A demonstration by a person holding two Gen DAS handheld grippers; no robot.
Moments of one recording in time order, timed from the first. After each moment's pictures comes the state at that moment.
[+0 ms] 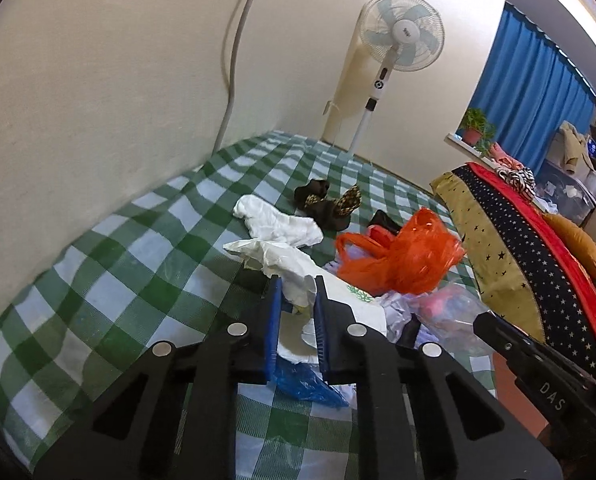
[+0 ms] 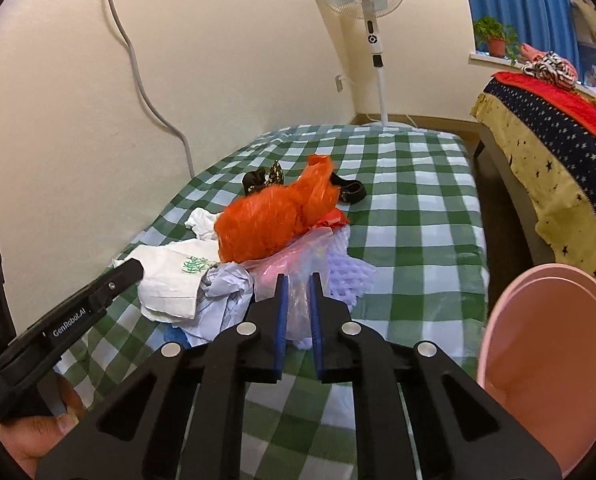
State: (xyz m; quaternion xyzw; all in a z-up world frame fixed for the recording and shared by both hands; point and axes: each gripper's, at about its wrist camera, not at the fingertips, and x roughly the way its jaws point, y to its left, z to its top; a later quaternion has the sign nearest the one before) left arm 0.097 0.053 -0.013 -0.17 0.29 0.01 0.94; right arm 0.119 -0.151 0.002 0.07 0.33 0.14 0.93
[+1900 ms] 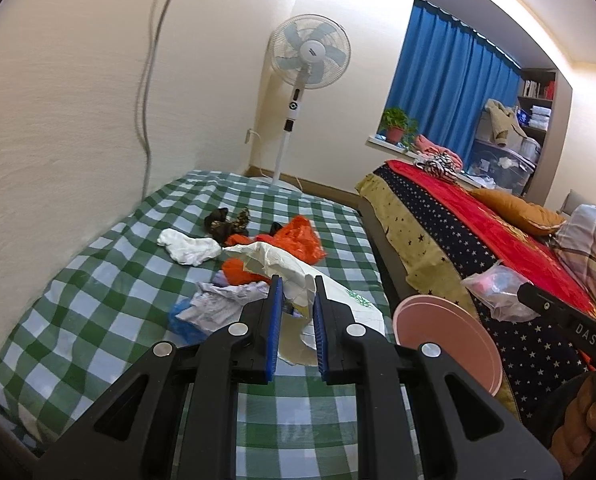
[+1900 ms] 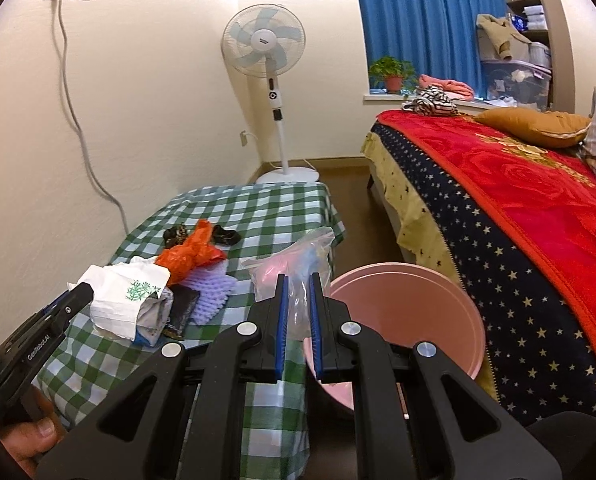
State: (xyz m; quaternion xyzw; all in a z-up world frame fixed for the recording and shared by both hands) left arm 0.016 -0.012 0.045 -0.11 0.23 -0.10 0.96; right arm -0.013 -0.253 0.077 0.08 0.26 -0.03 0.96
